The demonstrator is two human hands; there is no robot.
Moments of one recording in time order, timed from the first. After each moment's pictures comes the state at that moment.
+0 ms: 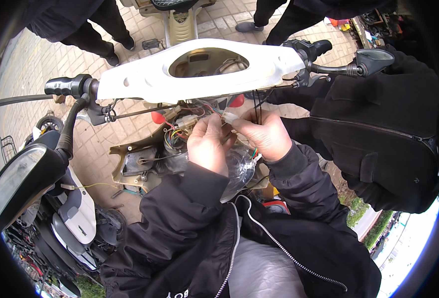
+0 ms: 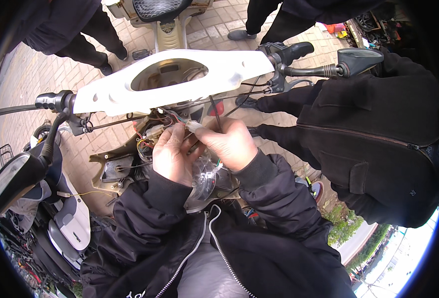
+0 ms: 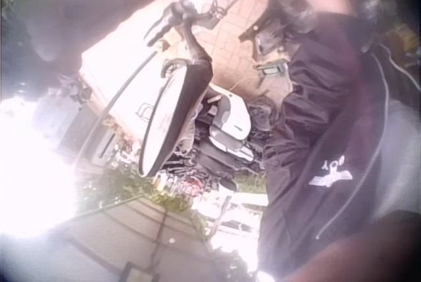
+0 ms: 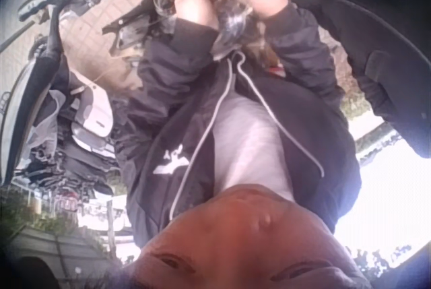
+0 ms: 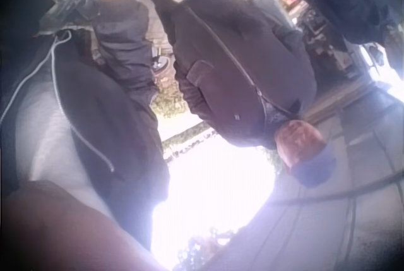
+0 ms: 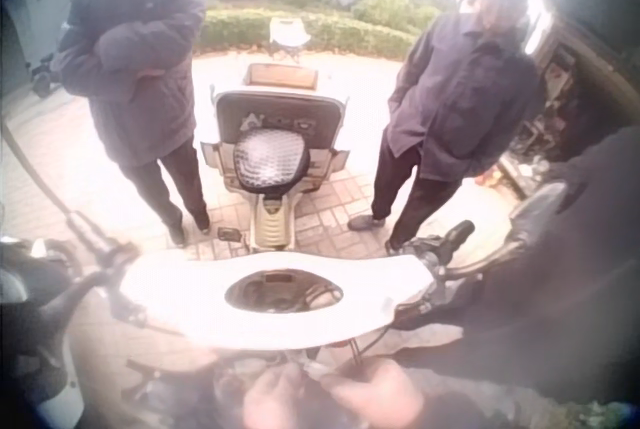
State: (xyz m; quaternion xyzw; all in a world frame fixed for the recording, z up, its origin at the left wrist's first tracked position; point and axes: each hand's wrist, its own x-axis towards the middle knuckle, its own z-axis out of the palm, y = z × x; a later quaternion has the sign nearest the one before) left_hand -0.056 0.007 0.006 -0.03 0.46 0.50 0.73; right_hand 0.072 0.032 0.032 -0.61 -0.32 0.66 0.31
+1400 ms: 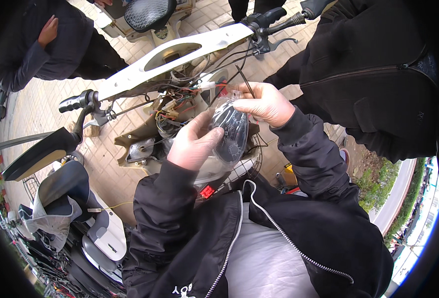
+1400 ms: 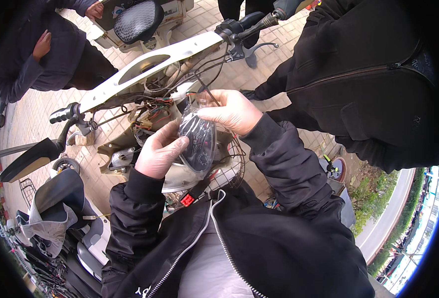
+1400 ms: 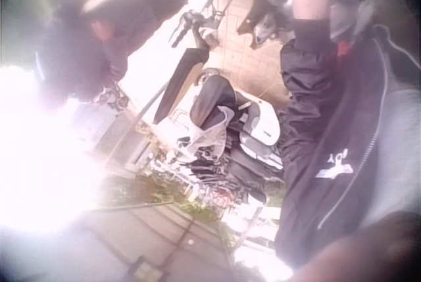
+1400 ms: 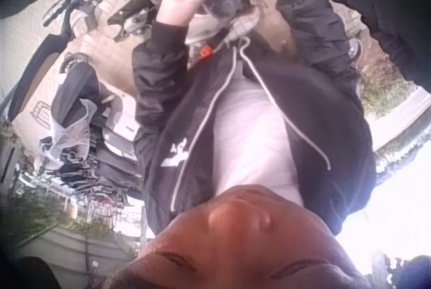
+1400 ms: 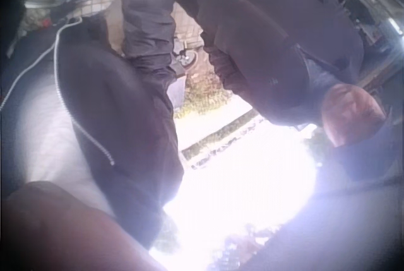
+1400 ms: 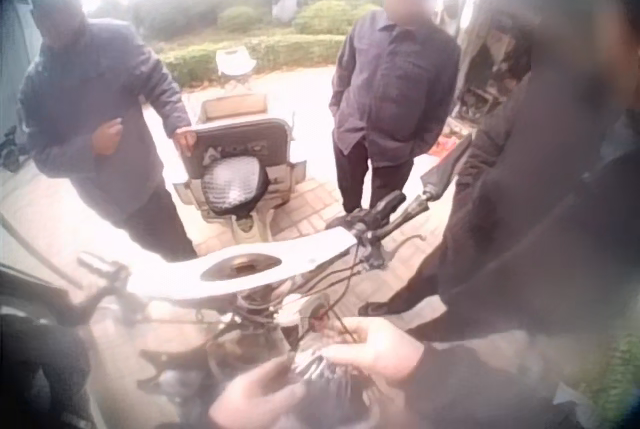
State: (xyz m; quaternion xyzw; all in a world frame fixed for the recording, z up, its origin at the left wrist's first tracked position) left_hand -0.091 -0.022 0.033 0.39 0.43 0.29 0.76; right_hand 0.128 0.000 0.047 -0.46 -0.32 0.74 0.37
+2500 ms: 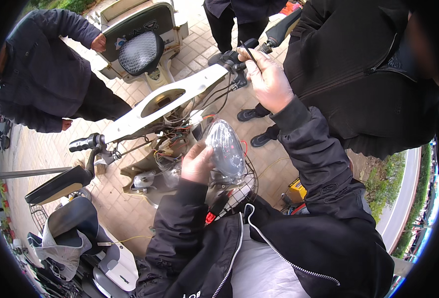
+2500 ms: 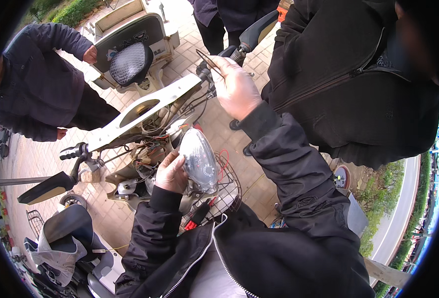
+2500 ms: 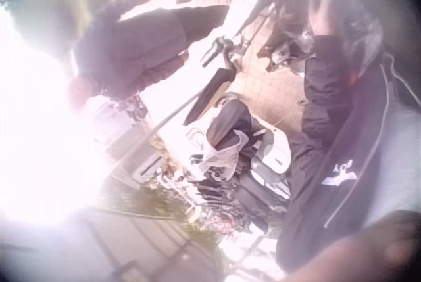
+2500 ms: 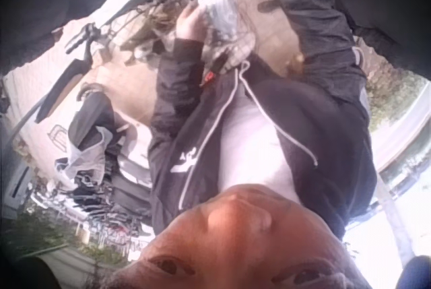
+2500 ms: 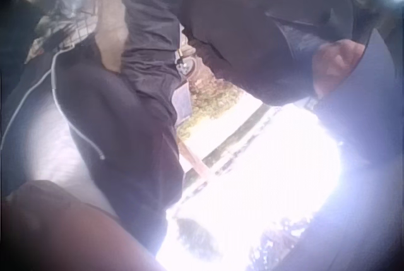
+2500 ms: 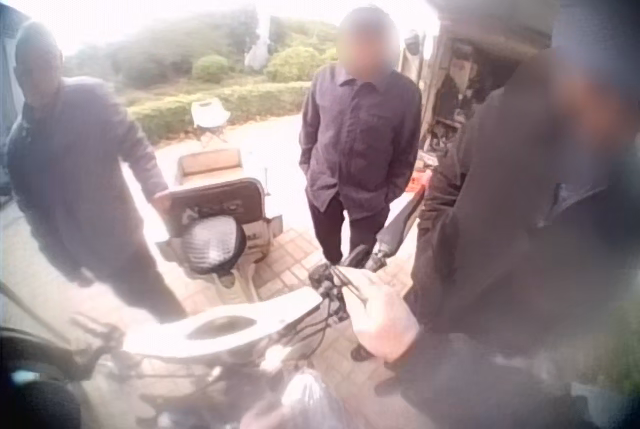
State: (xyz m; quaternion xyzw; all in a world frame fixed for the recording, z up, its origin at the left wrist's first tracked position) left_hand -0.058 -0.020 -0.008 0.19 0.34 0.41 0.82; right_hand 0.180 0.063 0.086 -0.57 -0.66 0.15 0.47
